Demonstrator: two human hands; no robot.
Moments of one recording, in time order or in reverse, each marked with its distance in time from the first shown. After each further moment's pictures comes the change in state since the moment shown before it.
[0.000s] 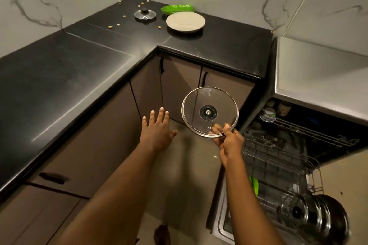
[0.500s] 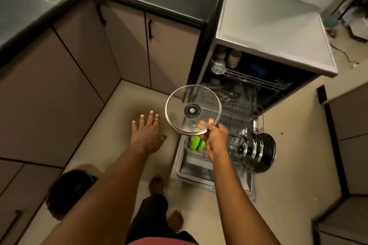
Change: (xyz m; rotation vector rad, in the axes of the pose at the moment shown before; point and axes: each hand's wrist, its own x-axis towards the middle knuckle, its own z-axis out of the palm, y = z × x) left_hand -0.108 0.174 0.155 -0.001 -0.230 0.085; right_hand -0.026 -0.027 -0.246 -0.165 0.156 0.045
